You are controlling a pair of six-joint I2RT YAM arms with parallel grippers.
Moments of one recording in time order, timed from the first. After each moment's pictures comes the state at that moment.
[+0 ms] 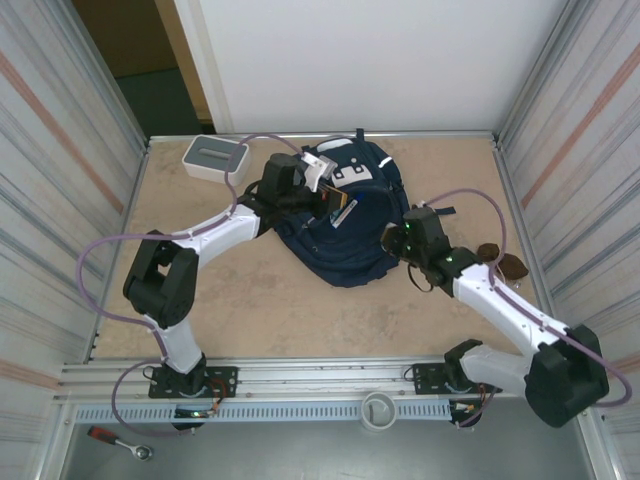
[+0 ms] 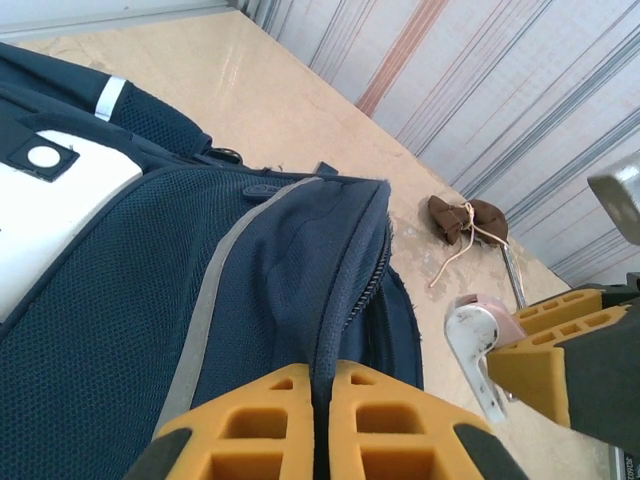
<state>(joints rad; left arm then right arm) -0.56 1.77 1.26 0.08 0.58 -0.21 0.51 1.14 0.74 -0.30 0.08 0.77</state>
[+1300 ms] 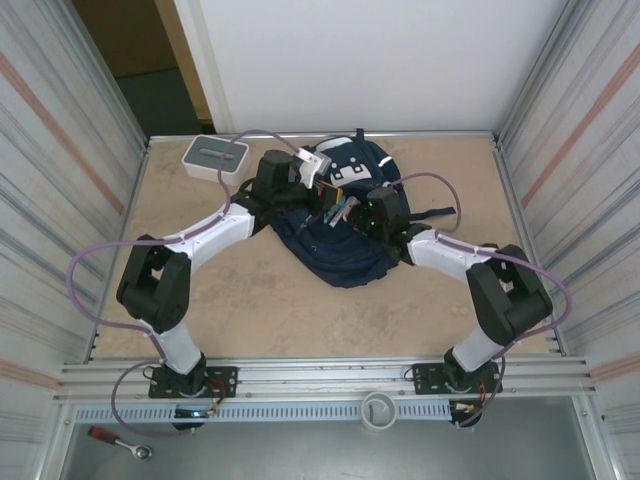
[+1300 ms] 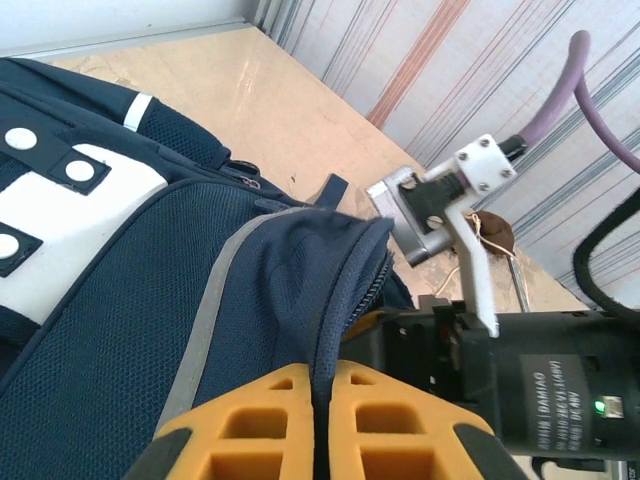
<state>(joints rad) -0.55 1.73 1.27 0.04 0.56 -0.21 0.54 1.62 0.91 0.07 0.05 0.89</state>
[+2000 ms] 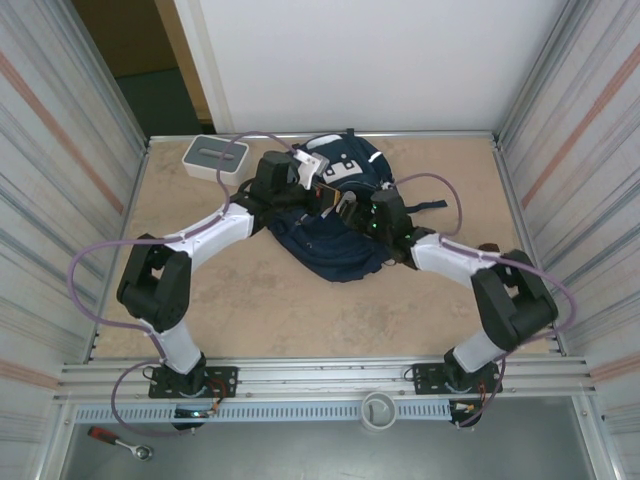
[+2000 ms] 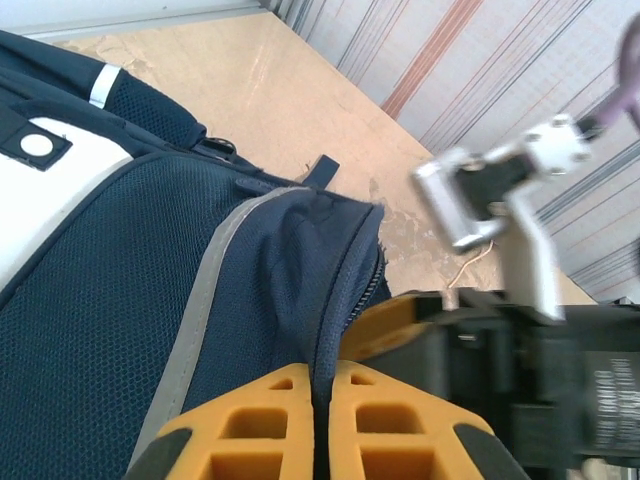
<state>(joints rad) -0.54 1.74 1.26 0.02 0.55 -0.21 0.53 1.52 0.83 0.11 0.01 0.84</state>
